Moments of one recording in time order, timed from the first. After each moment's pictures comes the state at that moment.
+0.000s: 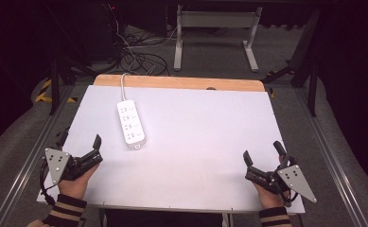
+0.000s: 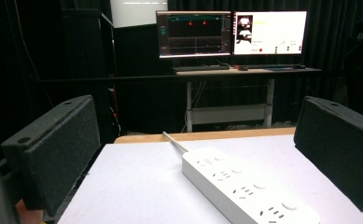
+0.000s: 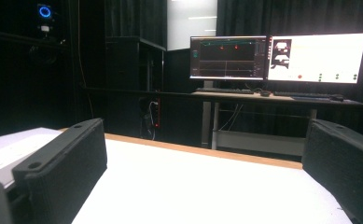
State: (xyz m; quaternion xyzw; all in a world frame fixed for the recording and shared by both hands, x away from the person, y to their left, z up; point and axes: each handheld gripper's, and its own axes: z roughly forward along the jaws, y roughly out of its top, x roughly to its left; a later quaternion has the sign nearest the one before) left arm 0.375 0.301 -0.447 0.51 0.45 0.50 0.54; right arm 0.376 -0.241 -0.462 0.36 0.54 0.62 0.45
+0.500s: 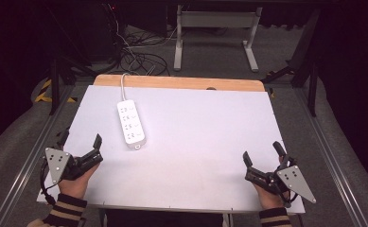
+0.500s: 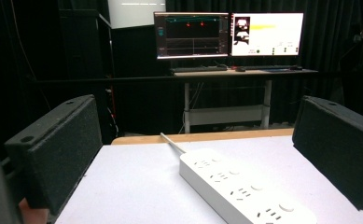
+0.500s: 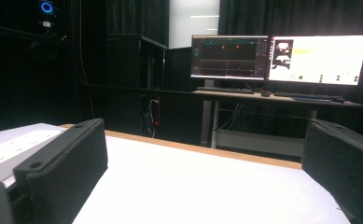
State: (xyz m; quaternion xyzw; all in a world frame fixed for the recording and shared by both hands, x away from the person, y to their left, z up) left arm 0.376 0.301 -0.447 0.51 0.44 0.50 0.54; right arm 0.375 -0.241 -0.463 0.35 0.54 0.61 0.45
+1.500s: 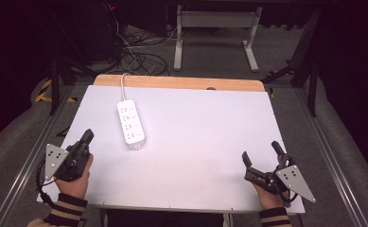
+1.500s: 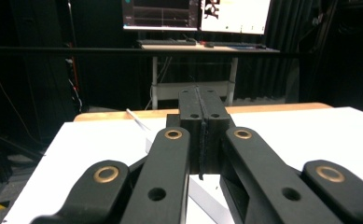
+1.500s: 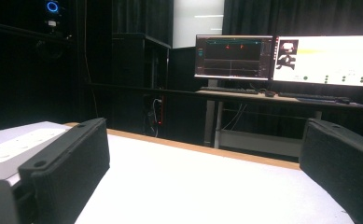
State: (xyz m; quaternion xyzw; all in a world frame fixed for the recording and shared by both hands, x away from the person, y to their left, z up) left arm 0.372 0.302 -0.432 0.56 0.45 0.41 0.55; right arm 0.375 -0.240 -0.462 0.35 0.55 0.61 0.45
